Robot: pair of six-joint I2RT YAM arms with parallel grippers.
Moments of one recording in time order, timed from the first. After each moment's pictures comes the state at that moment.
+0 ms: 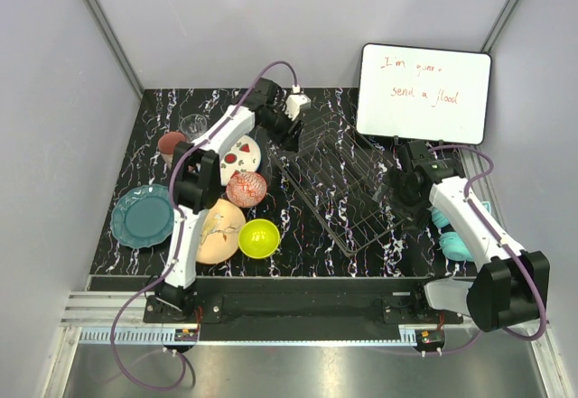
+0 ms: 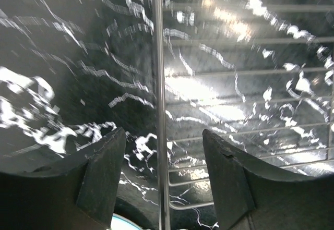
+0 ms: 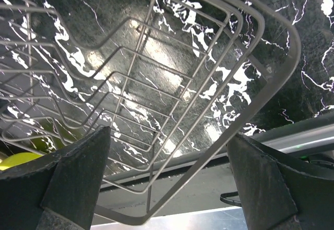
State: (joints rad) left arm -0.39 2.34 2.11 -0.76 0.55 0.40; right arm 0.23 1.26 1.00 -1.03 0.04 0.81
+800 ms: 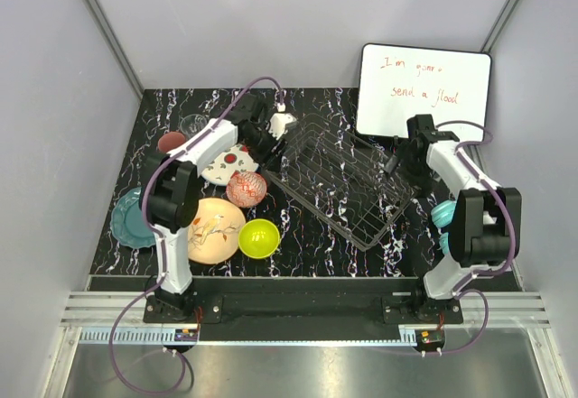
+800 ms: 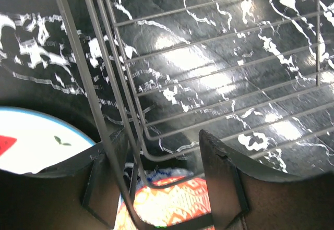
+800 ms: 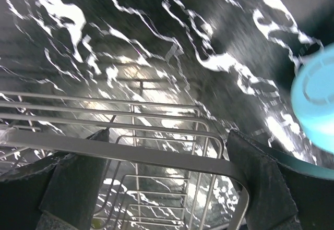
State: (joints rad) left arm -0.38 2.03 1.66 -0.75 0.47 0.41; right arm 0.05 1.63 1.19 -0.82 0.16 0.72
